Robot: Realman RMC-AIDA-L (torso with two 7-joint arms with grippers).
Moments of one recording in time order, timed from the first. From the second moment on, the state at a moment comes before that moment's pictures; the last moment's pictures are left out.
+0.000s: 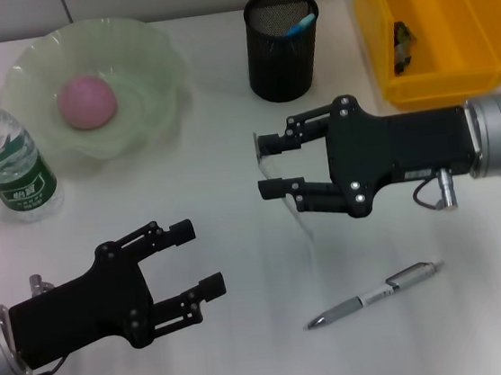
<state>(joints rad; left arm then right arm) -0.31 -2.04 0.93 0.34 1.64 1.72 -0.93 0.59 2.08 -1.03 -0.57 -1.66 -1.63 0.97</state>
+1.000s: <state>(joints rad) -0.35 -2.07 0.86 0.31 1.64 1.69 -0.87 0.56 2.09 -1.04 -0.42 -1.50 -1.52 0.82</state>
